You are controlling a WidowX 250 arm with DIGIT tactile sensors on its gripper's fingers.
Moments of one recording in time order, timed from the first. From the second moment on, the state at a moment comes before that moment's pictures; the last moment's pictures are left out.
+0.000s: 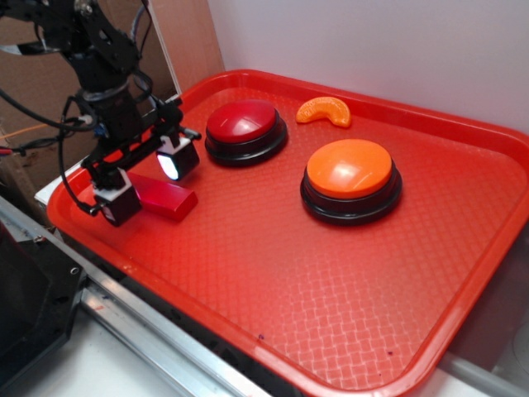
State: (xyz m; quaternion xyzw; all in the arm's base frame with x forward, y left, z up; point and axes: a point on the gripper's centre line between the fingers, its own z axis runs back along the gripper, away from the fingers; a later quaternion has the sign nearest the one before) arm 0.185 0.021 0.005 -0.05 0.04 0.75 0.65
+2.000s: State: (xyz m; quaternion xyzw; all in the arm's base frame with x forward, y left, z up) arm 0.173 -0.045 0.155 -0.05 0.05 0.17 0.98
